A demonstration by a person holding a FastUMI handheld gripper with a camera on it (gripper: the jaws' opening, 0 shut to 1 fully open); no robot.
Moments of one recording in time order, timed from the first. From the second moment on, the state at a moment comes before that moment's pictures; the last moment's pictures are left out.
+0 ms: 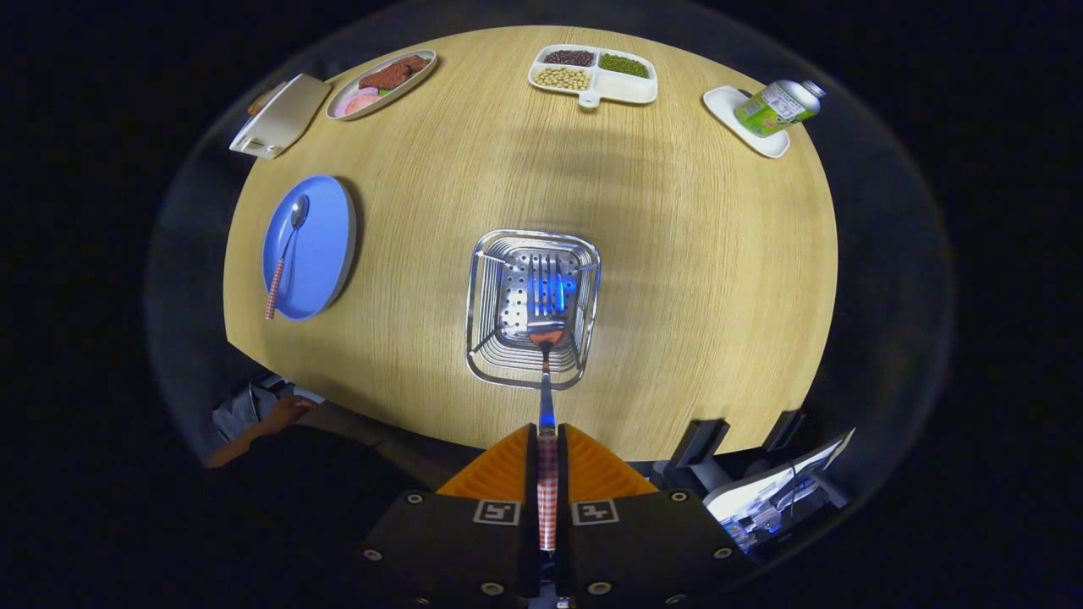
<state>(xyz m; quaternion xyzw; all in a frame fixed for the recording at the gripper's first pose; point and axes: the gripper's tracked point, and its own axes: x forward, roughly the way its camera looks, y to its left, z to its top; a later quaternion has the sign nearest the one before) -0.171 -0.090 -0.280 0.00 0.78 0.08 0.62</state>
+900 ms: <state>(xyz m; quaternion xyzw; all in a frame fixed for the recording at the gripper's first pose) -0.143 -0.098 -0.287 -0.02 0.80 0.10 0.59</state>
